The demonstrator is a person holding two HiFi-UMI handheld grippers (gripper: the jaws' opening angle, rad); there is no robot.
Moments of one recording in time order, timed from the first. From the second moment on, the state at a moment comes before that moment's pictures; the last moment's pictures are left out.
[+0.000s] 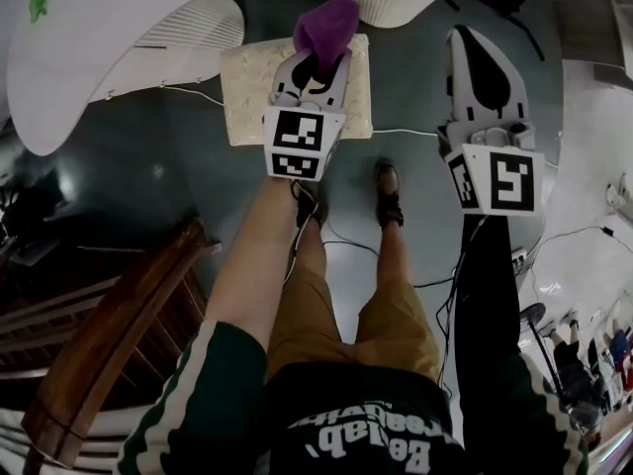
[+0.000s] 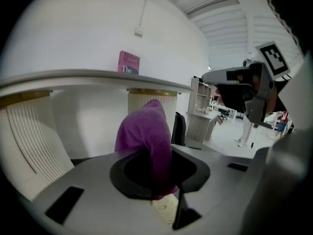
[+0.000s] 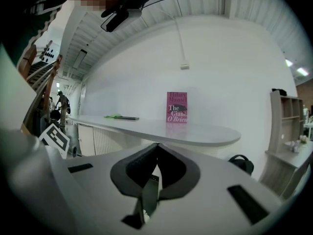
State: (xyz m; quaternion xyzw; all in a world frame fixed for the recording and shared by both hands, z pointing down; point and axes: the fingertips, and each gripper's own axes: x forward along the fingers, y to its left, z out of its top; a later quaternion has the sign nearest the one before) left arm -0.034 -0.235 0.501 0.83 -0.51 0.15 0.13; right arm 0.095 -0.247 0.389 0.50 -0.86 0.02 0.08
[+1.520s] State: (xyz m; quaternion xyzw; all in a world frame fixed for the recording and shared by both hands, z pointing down) left arm -0.185 -0.210 0.687 0.66 -0.56 0.30 0.40; right arm 0.033 -0.249 0.445 0.47 -0.87 0.06 0.12
